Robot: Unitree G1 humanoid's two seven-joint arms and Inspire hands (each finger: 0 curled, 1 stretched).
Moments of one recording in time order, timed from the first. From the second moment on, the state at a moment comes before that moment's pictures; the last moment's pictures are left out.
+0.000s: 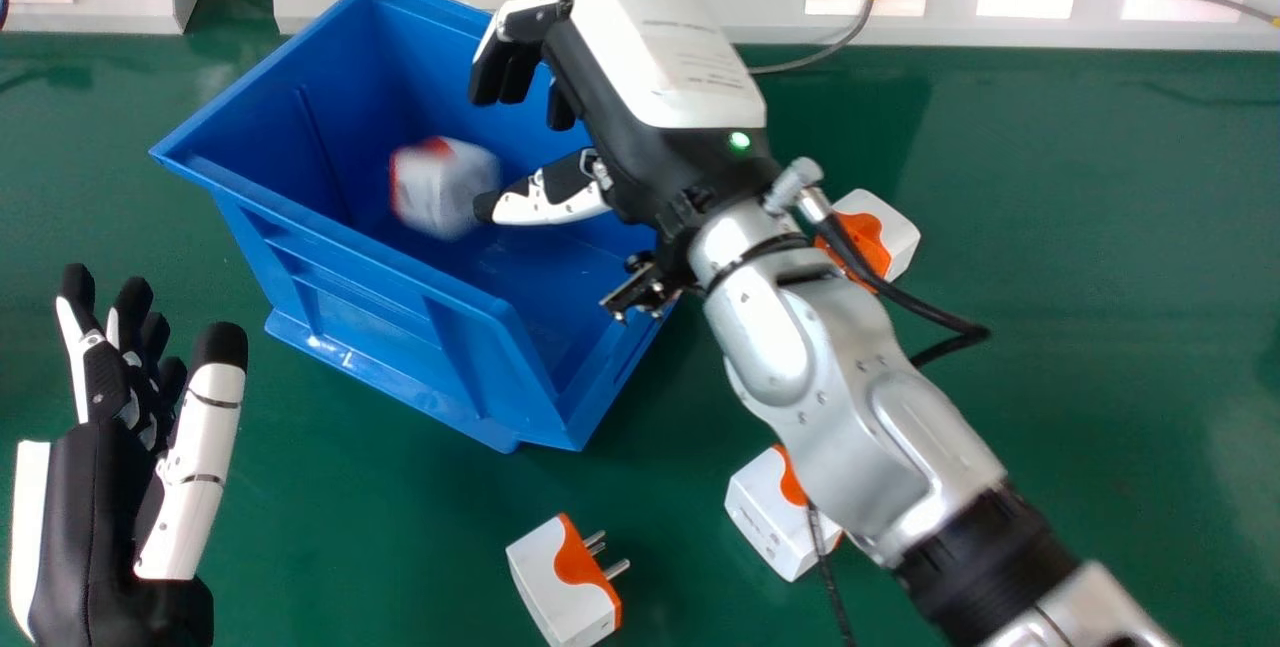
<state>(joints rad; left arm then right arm) 0.43 0.01 0.25 -0.32 -0.13 -0.24 -0.03 -0.77 0.01 0.45 0.48 -0.76 0.02 -0.17</state>
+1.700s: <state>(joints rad) 0.41 0.01 0.24 -0.33 -0.12 -0.23 -0.02 -0.20 -0.25 0.38 -0.34 -0.90 0.15 -0.09</state>
